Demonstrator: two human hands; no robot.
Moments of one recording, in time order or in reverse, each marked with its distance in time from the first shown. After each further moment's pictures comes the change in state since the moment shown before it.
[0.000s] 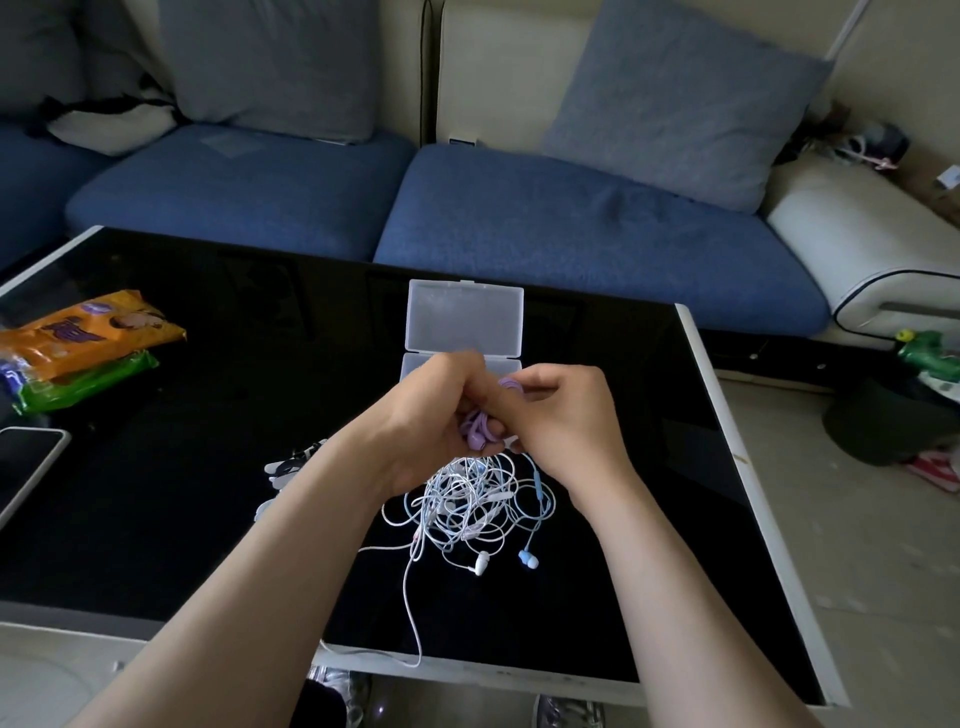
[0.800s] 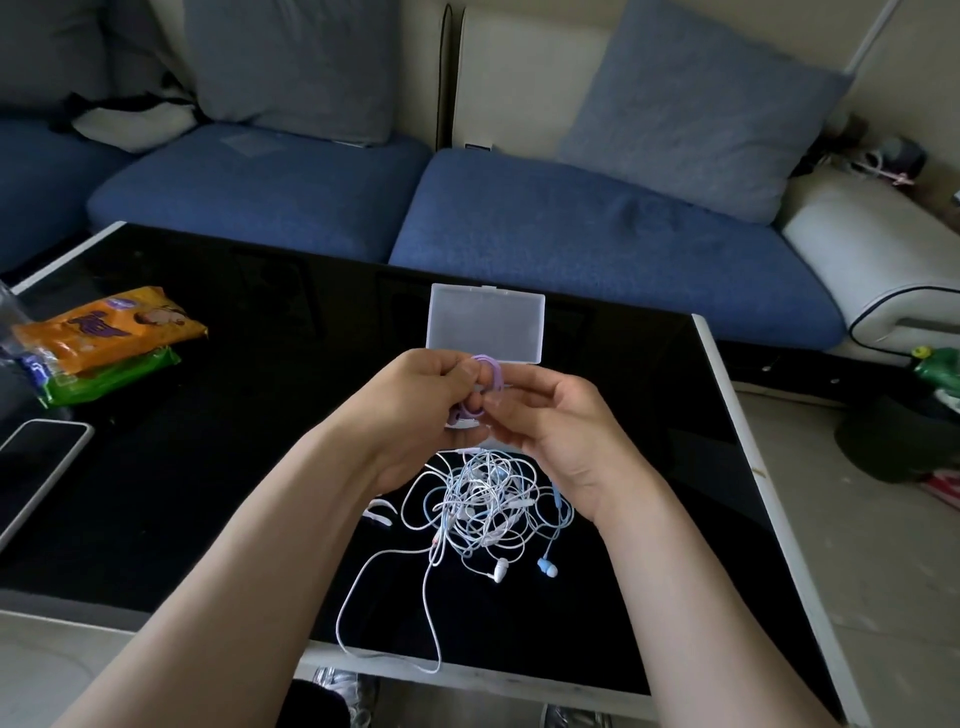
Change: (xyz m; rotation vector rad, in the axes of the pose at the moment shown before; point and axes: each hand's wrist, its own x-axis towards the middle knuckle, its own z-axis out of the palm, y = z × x) left_hand -0.003 -0.001 -0.035 0.085 0.118 0.153; right_hand 0.008 0.001 0.017 0.475 -0.324 0.125
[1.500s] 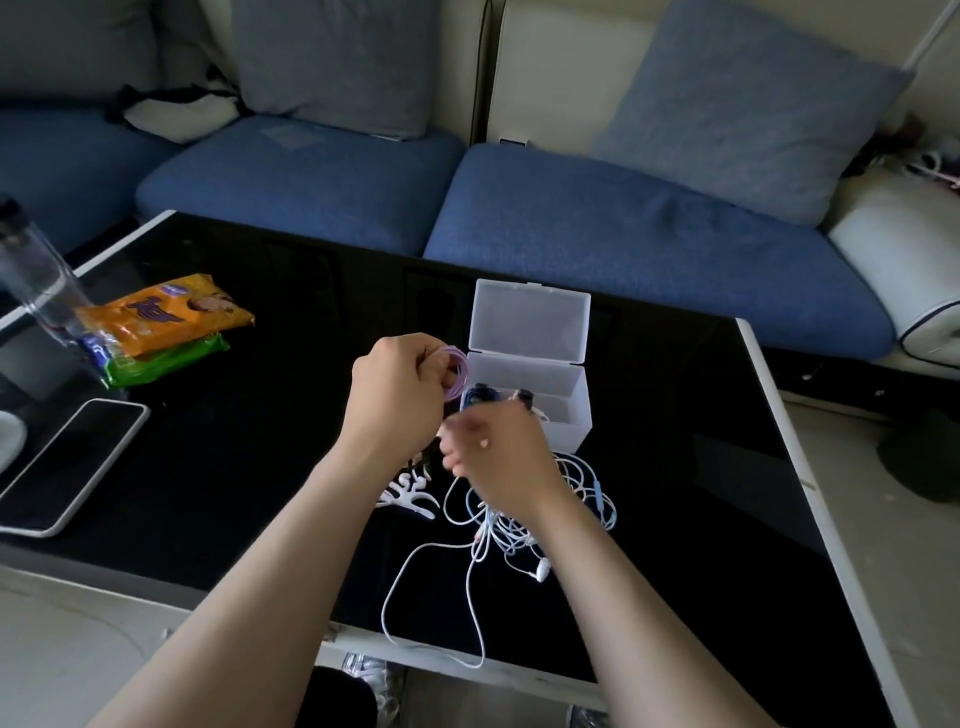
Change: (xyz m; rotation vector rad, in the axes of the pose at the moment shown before) left_hand -0.001 -0.019 -0.056 0.703 0.552 0.297; right_hand 0.032 0.067 0.069 -0.668 -0.017 -0.132
